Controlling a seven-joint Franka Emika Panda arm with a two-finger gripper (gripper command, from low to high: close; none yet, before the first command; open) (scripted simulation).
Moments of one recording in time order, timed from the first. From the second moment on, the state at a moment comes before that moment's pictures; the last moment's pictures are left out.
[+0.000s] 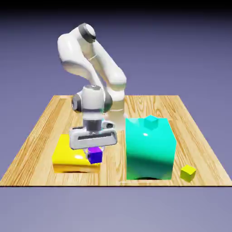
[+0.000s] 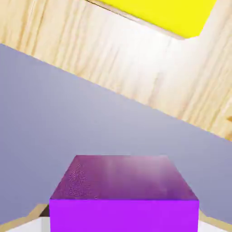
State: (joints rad) arm -1.44 0.66 1.29 -2.19 -1.03 2.53 -2.09
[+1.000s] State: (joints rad) arm -0.38 0.48 0.83 -1.95 -0.59 2.36 -0.79
